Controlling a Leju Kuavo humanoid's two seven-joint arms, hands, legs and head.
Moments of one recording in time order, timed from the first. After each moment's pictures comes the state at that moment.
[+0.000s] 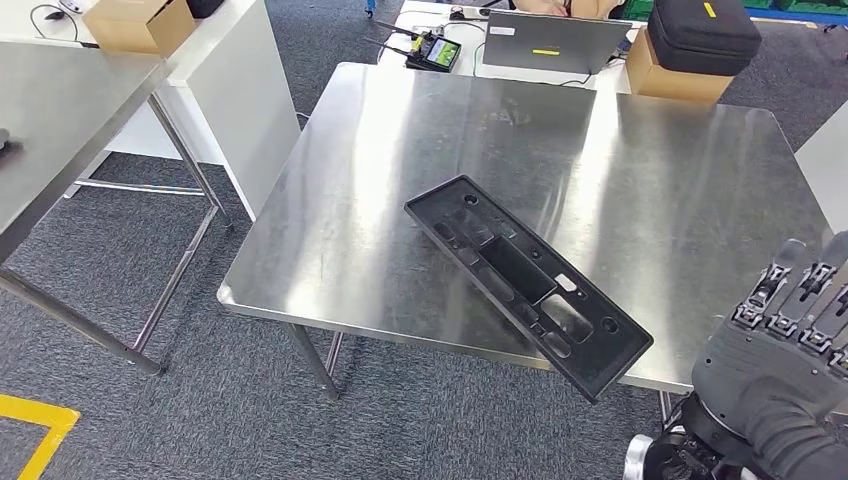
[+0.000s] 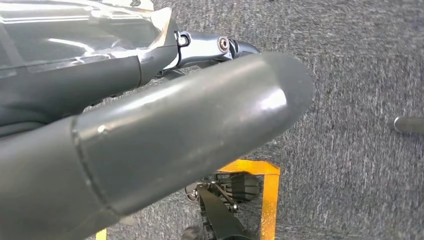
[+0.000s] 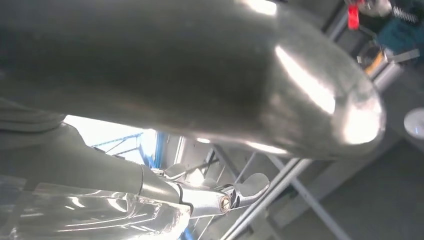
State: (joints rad) left arm -0.09 -0.08 0.68 -0.22 -0.62 0.14 -0.45; right arm 0.07 0.21 -0.14 -2.14 -0.62 0.50 -0.57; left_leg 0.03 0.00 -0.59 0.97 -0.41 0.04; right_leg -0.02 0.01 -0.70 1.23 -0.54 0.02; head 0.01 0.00
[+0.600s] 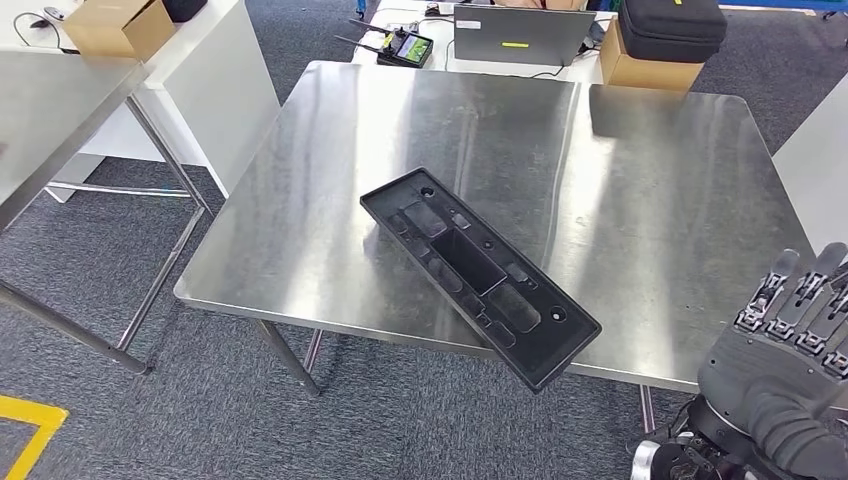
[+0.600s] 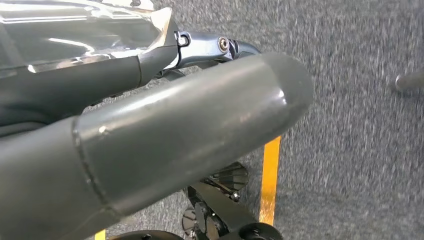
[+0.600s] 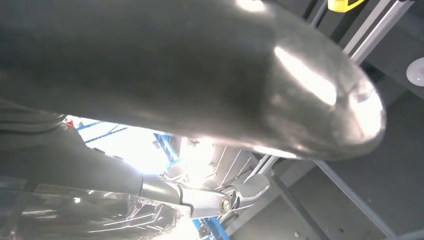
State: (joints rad) left arm -0.09 -0.08 0.69 -0.23 -0.62 0.12 -0.46; right arm 0.08 0.22 -0.21 -2.08 -0.63 0.49 -0.56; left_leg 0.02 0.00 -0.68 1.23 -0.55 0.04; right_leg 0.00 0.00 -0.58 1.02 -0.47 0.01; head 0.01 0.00
